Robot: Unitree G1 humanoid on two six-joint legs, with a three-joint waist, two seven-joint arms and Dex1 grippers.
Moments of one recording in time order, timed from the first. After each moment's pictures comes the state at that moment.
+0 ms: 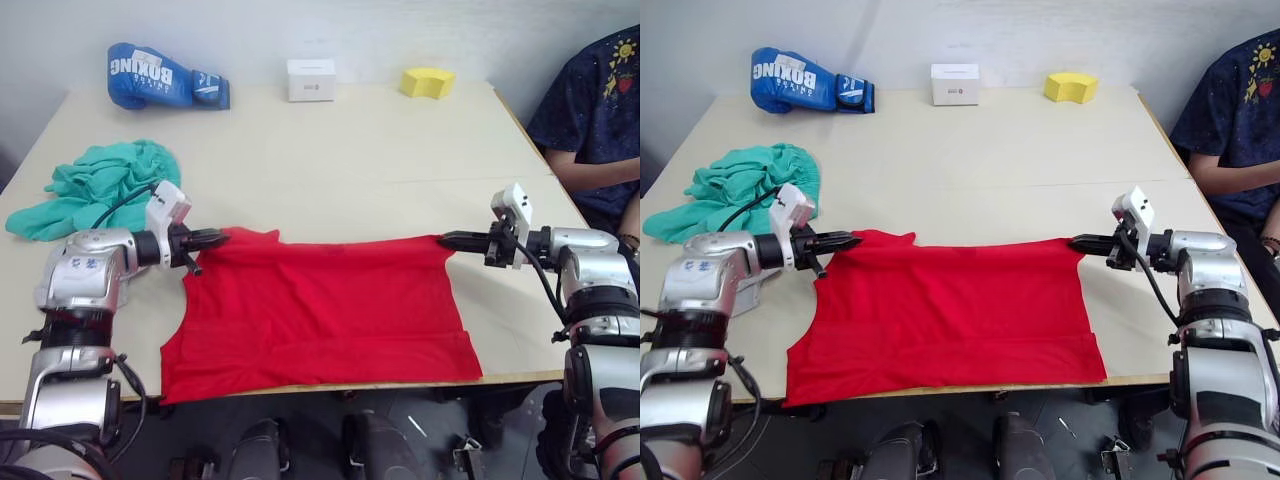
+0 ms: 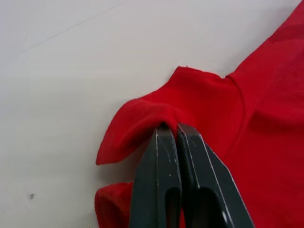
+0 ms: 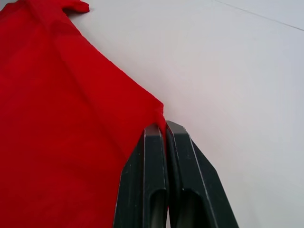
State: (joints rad) left arm -0.60 0.71 0.14 0.29 -0.23 0.60 -1.00; right arm -0.82 -0.70 -0.10 0.88 0.18 0.16 1.40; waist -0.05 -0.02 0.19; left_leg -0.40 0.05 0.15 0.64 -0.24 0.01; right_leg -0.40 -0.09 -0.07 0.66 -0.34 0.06
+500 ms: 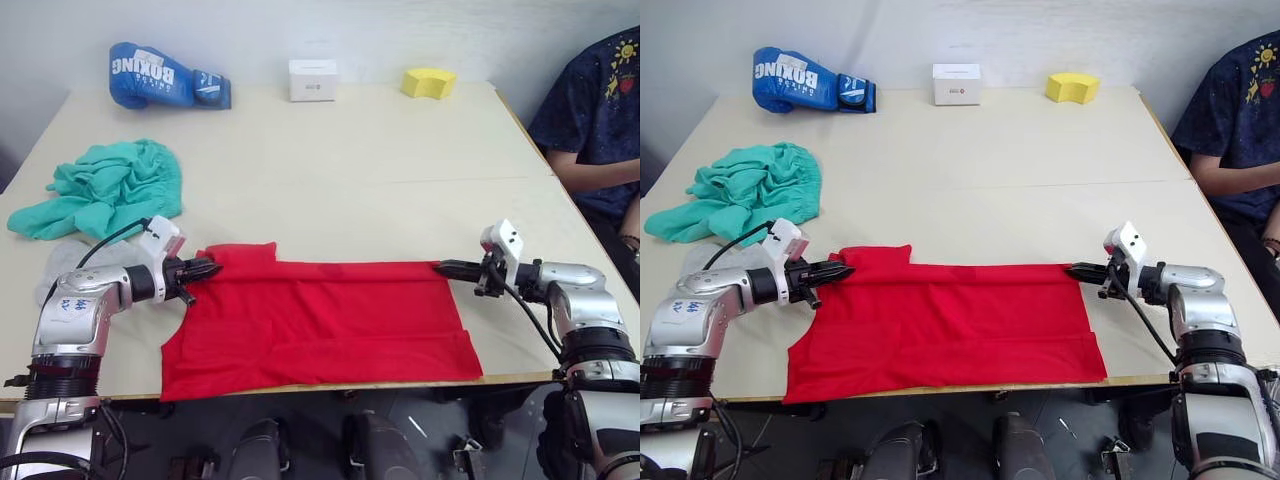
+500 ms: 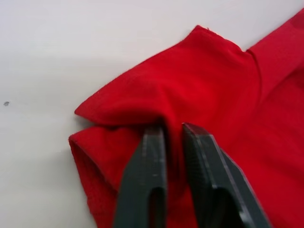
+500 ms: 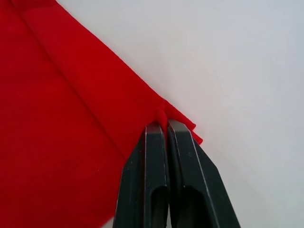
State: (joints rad) left arm -0.42 0.74 0.17 0.16 -0.29 0.66 -0.93; right arm -0.61 -0.68 -0.09 0.68 0.20 0.15 1.26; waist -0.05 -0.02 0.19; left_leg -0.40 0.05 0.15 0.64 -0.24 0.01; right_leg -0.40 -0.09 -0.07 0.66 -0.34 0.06
